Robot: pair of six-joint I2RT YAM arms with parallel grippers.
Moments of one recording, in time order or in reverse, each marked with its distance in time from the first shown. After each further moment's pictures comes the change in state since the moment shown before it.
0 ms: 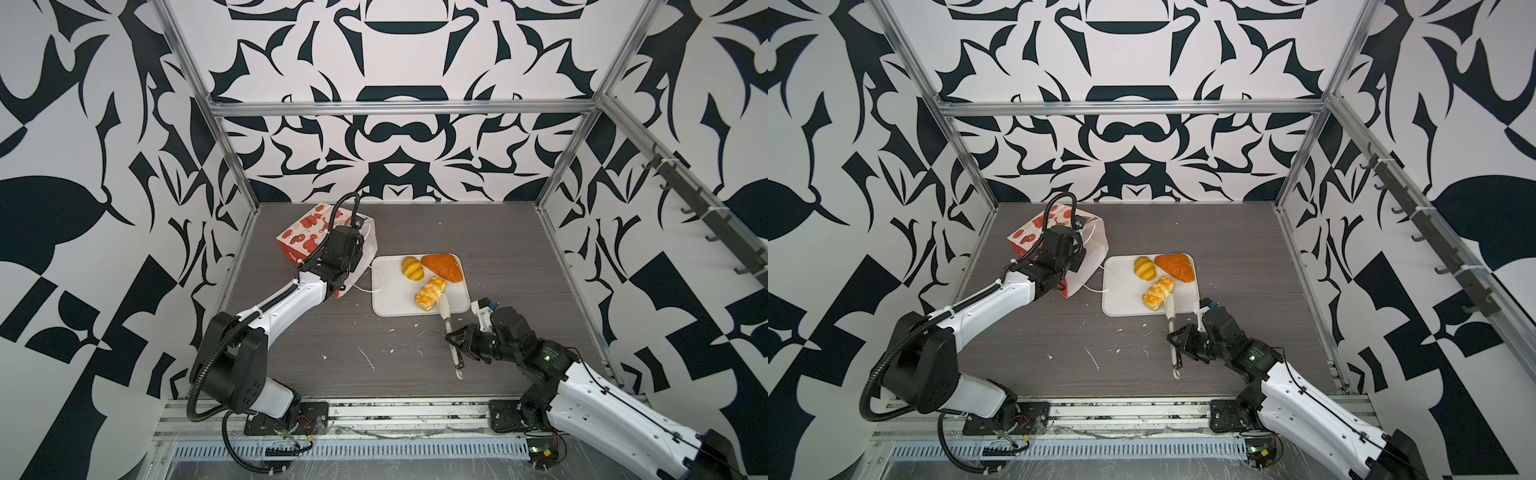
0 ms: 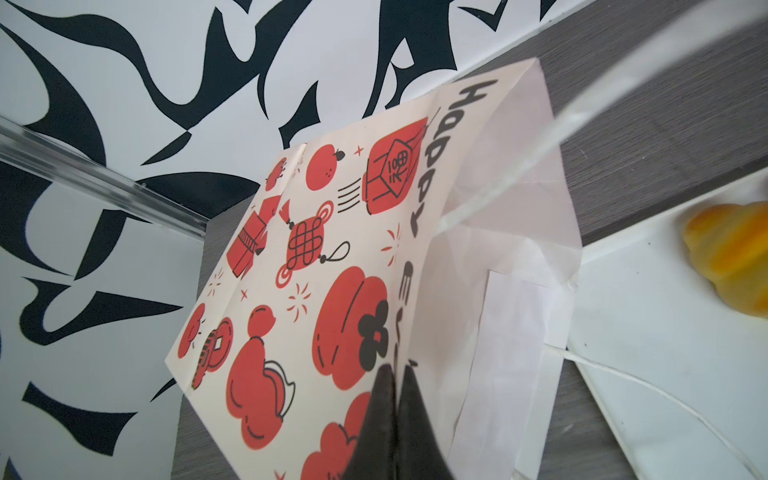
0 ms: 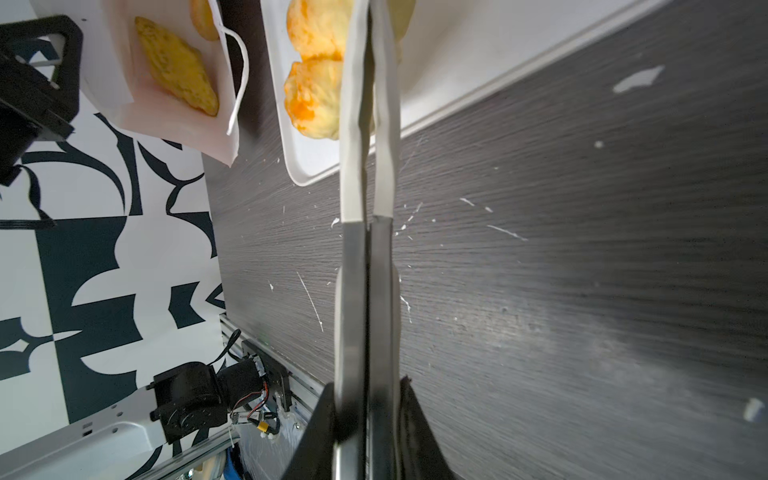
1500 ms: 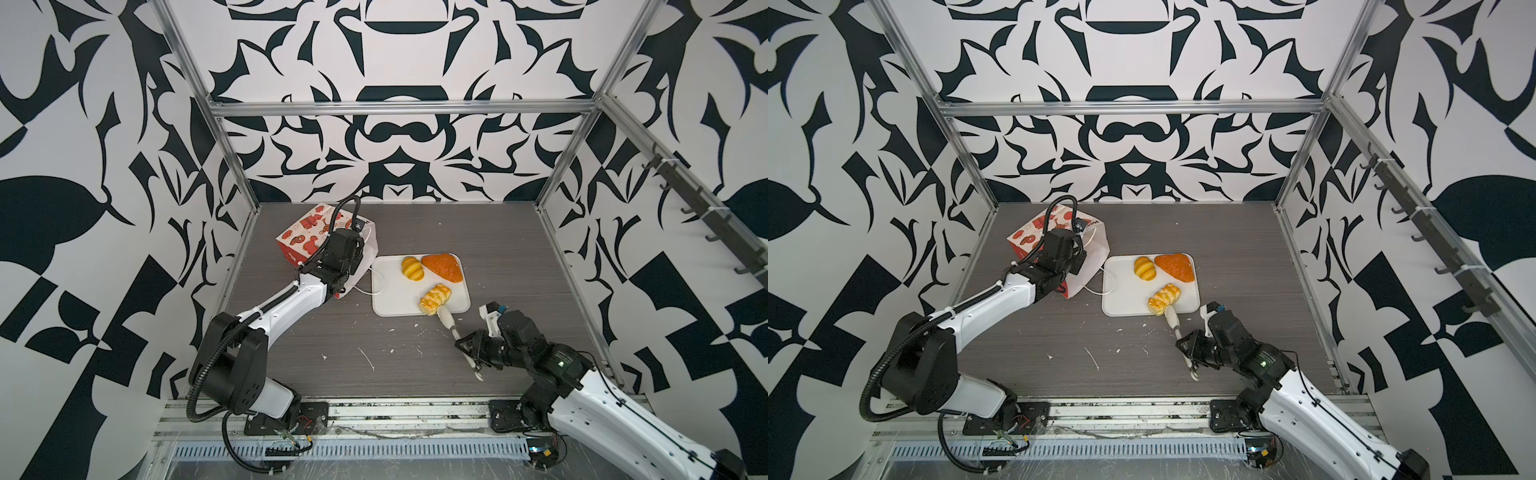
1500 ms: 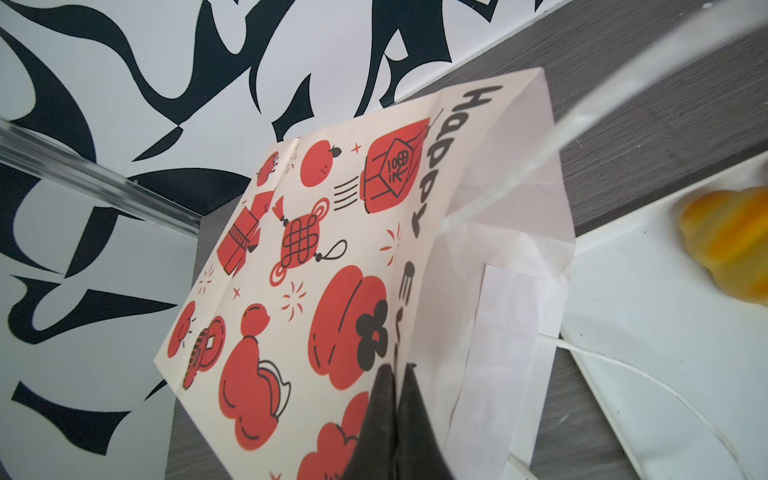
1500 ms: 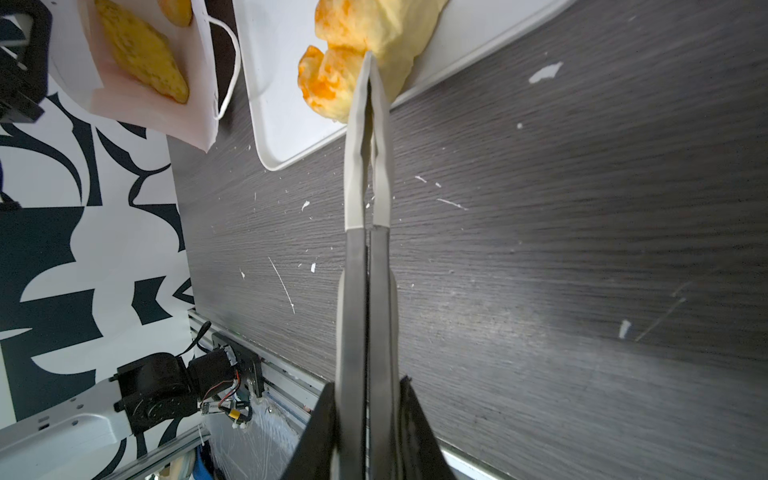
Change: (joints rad) left arm 0.000 -0.005 -0.018 0.008 0.004 0.000; right arm 0.000 -0.074 0.054 -0.220 0.021 -0.066
